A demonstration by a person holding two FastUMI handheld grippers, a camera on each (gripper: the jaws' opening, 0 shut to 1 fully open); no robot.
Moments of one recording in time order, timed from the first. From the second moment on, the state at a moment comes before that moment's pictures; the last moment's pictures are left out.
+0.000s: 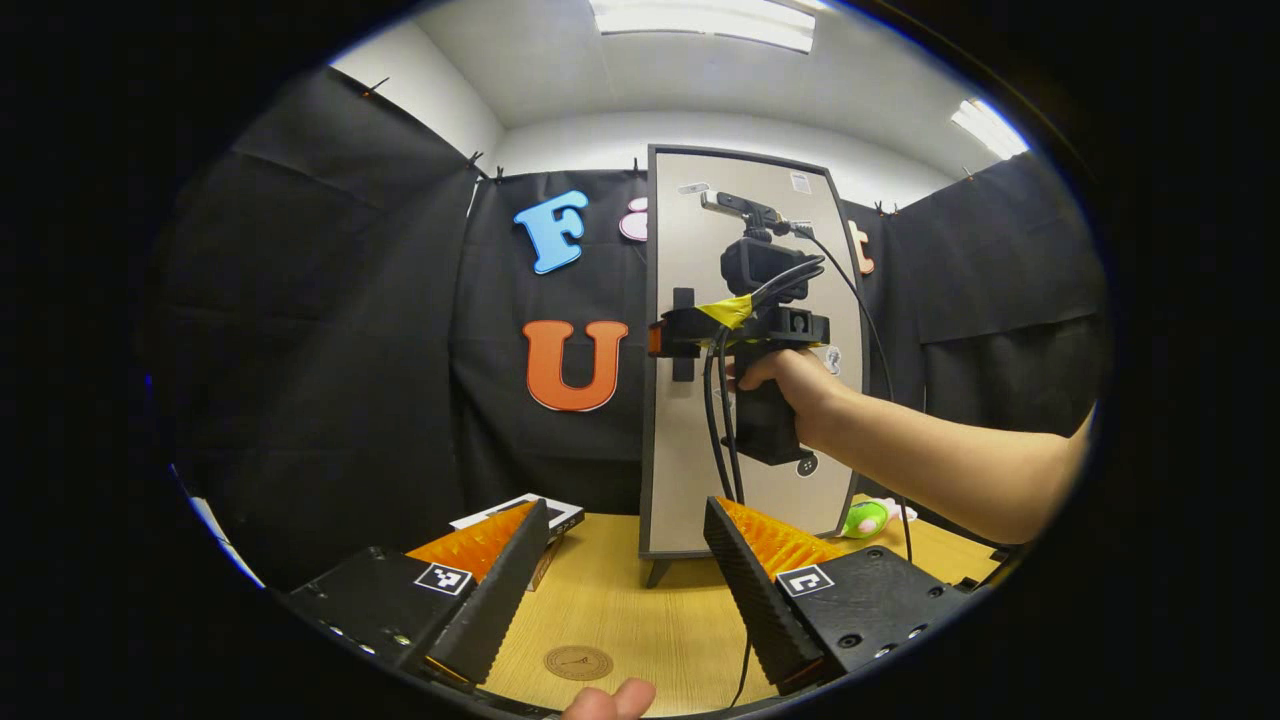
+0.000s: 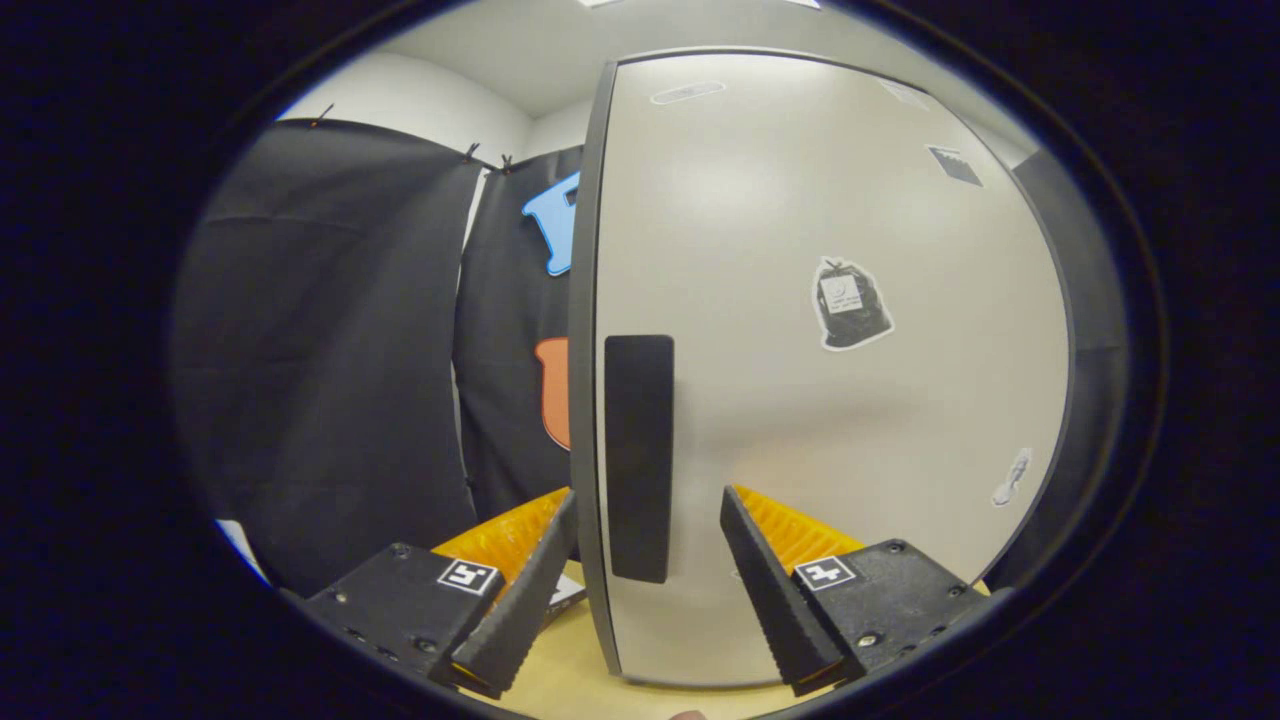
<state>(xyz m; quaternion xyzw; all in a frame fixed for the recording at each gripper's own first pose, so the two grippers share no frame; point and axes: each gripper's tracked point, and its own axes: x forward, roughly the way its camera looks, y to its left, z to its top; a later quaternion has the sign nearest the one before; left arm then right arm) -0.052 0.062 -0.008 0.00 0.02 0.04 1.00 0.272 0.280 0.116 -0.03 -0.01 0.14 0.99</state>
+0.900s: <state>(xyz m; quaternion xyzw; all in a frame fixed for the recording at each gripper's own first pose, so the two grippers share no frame) -0.051 0.078 -0.003 -0.01 0.01 0.05 1.00 0.274 0.284 0.121 -0.04 -0.01 0.15 0.99</state>
